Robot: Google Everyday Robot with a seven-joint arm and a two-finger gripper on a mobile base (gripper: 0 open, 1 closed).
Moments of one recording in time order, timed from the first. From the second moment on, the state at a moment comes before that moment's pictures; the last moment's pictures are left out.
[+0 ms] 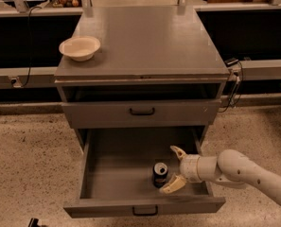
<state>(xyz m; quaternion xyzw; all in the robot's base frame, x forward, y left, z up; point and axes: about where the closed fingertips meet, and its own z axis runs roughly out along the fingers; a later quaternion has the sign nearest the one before) 0.522 -0.112 0.495 -0.52 0.71 0.23 0.41</state>
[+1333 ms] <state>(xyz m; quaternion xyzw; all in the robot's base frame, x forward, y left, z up) 0.554 -0.096 0.443 -0.53 0.65 0.29 0.45</state>
